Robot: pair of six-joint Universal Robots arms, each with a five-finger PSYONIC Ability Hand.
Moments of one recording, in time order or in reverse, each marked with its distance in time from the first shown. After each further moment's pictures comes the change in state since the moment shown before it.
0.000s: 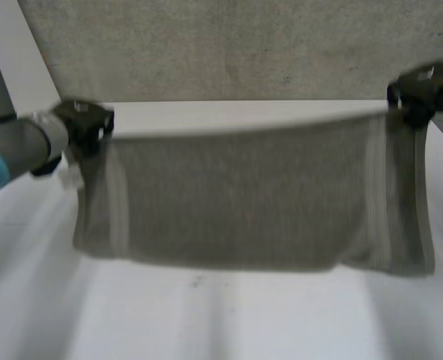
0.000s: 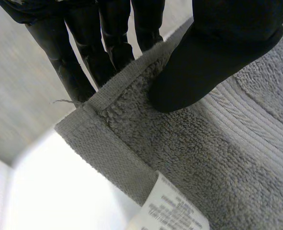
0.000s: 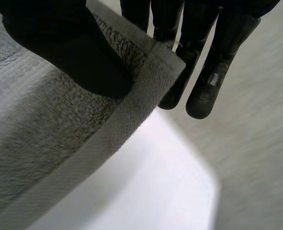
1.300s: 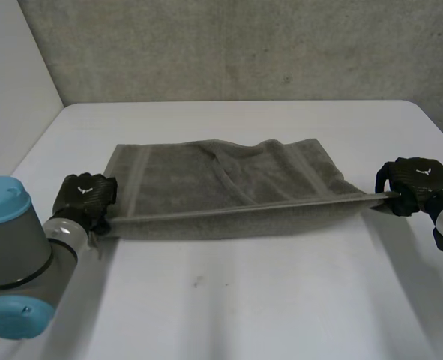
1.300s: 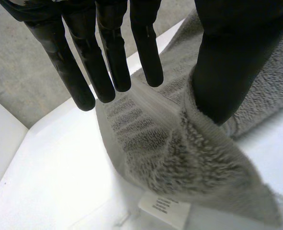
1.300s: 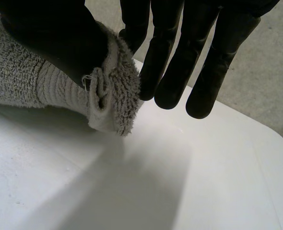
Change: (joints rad) left arm -0.074 0.276 -1.001 0.806 -0.203 -0.106; right arm -0.126 -0.340 1.157 -0.841 -0.136 0.360; left_hand -0.466 -0.537 -0.534 -0.536 -0.513; right_hand -0.004 0.000 0.000 0.000 -0.003
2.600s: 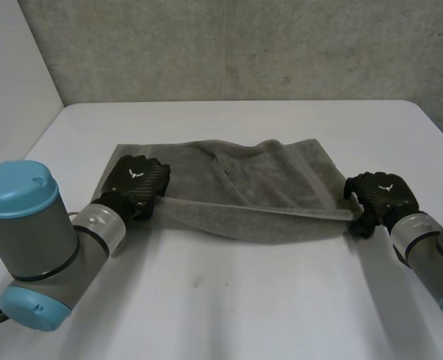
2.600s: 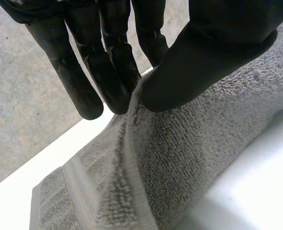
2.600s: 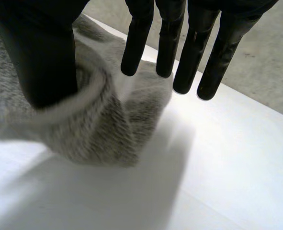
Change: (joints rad) left arm -0.150 0.001 0.129 -0.057 0.157 -0.012; right arm 0.199 0.120 -0.009 -0.095 0.228 0.034; left_hand 0.505 0.536 0.533 0.536 0.524; right_hand -0.753 -0.660 -0.661 -0.663 -0.659
